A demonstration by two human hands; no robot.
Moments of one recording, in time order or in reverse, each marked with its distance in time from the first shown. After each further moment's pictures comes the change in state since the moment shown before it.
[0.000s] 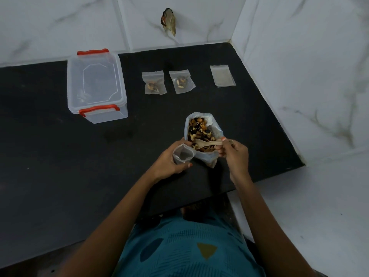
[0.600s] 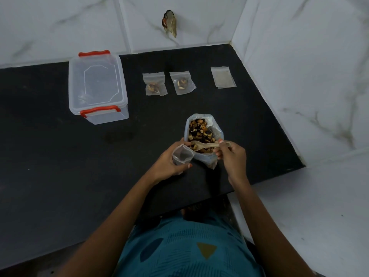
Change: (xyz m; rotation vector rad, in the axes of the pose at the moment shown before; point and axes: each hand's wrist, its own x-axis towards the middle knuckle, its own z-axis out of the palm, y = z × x) left_hand -0.003 0.003 -0.002 -0.005 0.019 0.000; right_hand -0.005 0.000 0.004 -0.096 -0.024 -0.062
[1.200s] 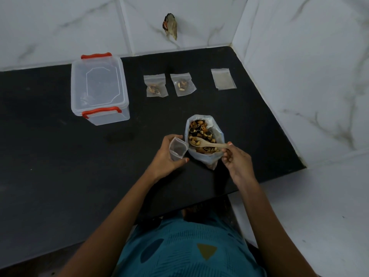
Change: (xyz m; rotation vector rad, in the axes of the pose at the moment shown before) left_hand 0.000 0.006 -0.002 0.097 0.182 0.028; right_hand 0.004 -0.003 -0.014 0.537 0.027 0.398
